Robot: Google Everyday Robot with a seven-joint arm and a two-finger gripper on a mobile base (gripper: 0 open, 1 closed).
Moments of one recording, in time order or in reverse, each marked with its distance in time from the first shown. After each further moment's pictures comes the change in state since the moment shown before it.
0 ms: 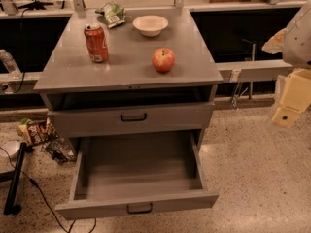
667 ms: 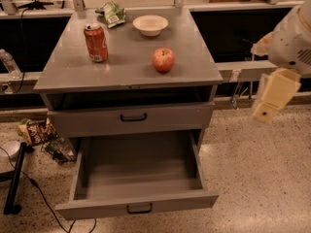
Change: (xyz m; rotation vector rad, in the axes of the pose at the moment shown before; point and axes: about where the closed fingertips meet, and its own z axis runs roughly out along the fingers) arm -0.017 -0.010 0.020 -0.014 -0.090 0.041
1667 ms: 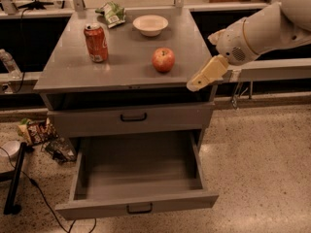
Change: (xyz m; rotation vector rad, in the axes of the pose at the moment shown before) arm -0.089 -0.103 0.096 0.068 -0.457 0.128
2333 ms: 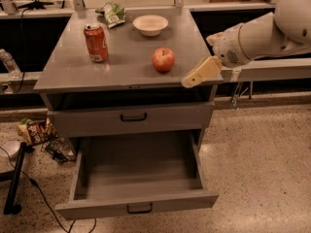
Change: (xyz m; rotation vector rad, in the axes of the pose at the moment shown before) arm -0.001 -0.019 0.026 0.034 -0.089 0.053
